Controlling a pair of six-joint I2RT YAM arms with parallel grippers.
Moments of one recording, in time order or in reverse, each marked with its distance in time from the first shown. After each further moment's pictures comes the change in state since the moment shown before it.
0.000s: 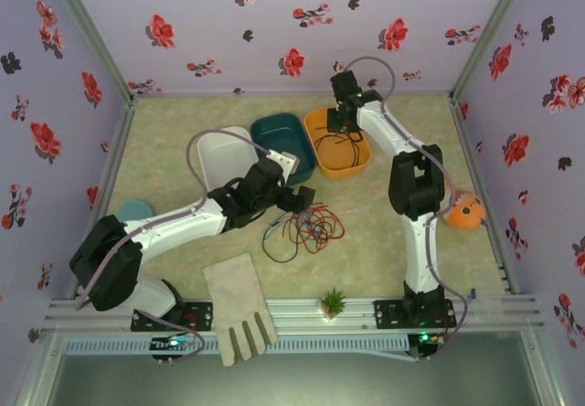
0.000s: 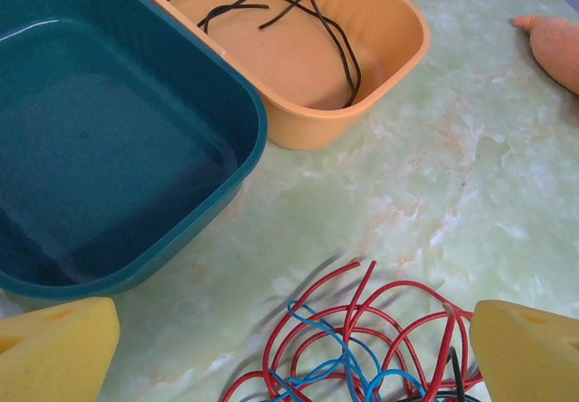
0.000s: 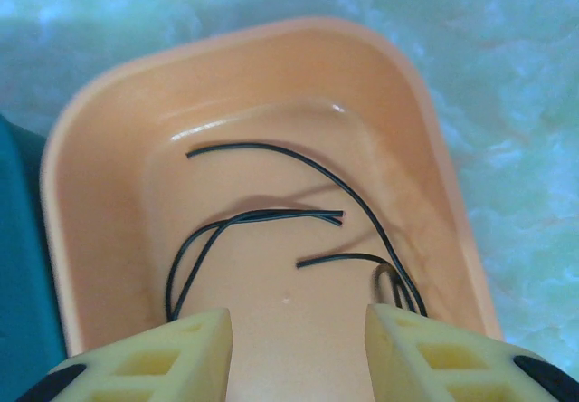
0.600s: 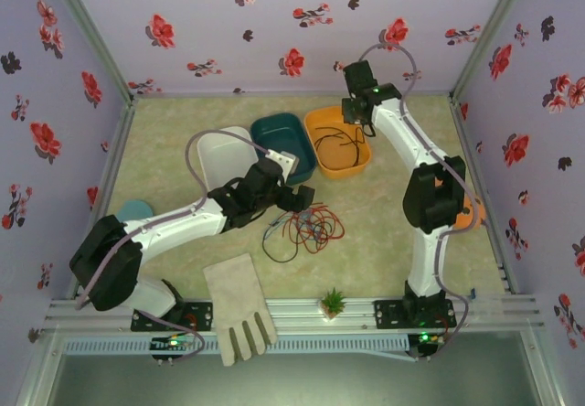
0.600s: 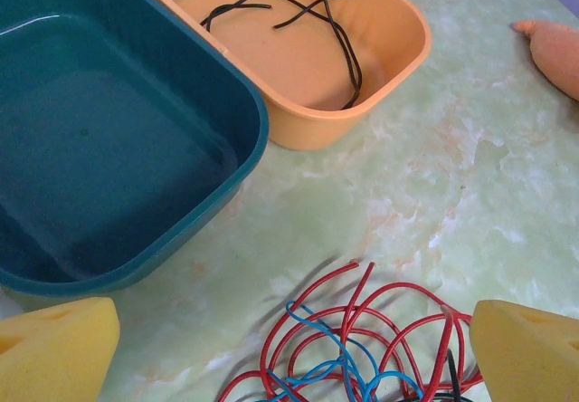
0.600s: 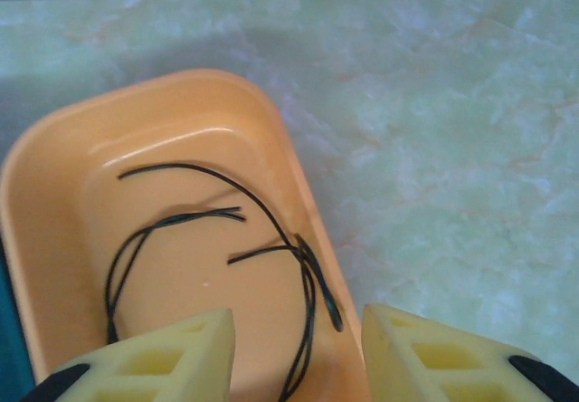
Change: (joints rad) left arm 0.003 0.000 0.000 0.000 0.000 -0.018; right arm -0.020 -0.127 -0.062 -0.053 0.158 0.018
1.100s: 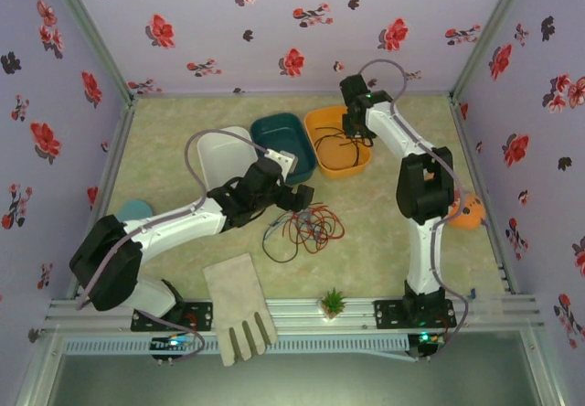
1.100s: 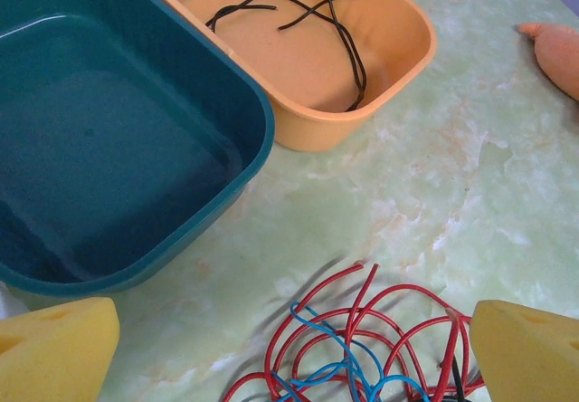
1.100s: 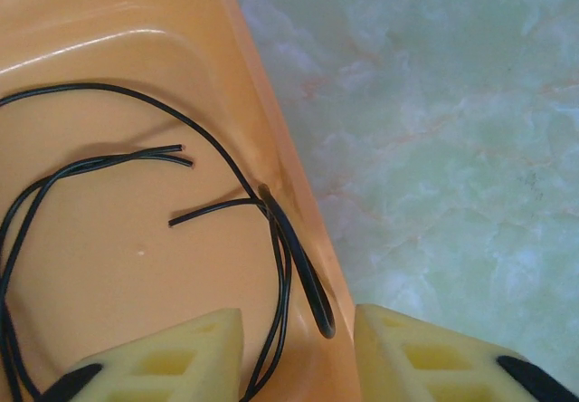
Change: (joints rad) left arm 0.005 0.000 0.000 0.000 0.000 0.000; right arm -0.014 0.108 -0.016 -0.050 0.008 0.011
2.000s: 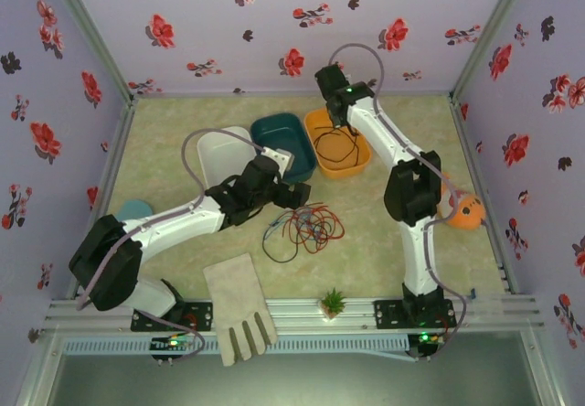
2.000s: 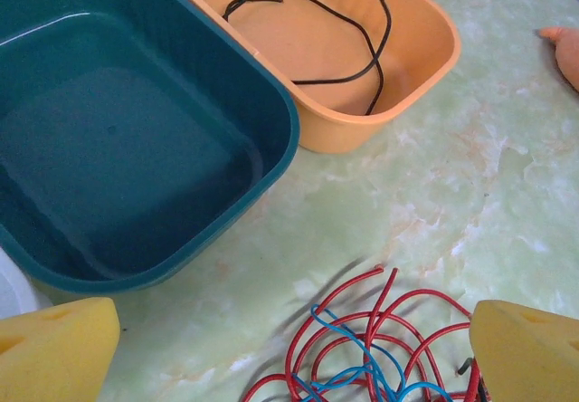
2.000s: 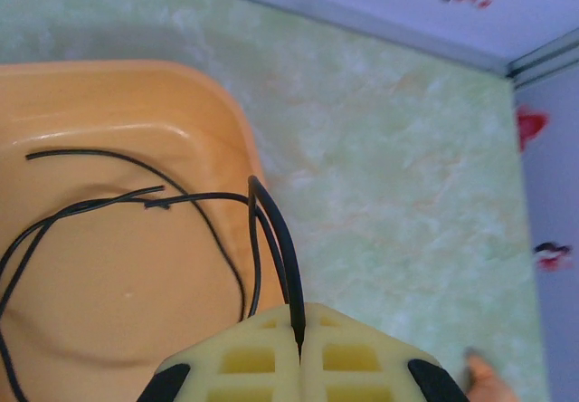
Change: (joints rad) left arm 0.027 0.000 0.000 -0.009 0.000 0.000; right arm 0.137 0.037 0.225 -0.073 0.328 -0.185
